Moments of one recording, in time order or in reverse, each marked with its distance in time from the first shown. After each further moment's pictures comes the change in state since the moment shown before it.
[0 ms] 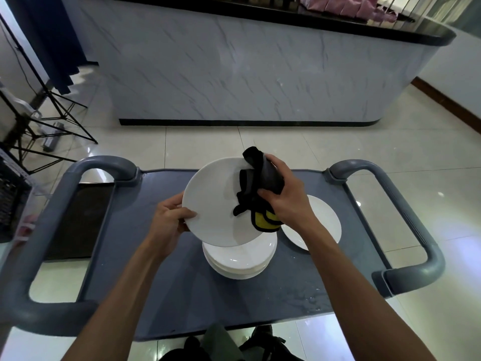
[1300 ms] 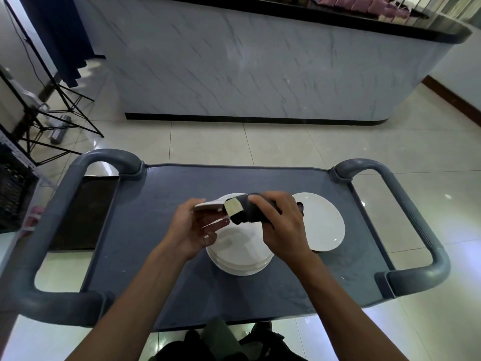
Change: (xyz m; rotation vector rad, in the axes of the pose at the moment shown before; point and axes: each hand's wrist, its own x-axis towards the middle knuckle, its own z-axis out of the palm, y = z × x) left_hand -0.009 -0.004 0.033 -0.340 0.099 -0.559; right_hand -0.052 0.021 0.031 -0.455 0.240 -0.641
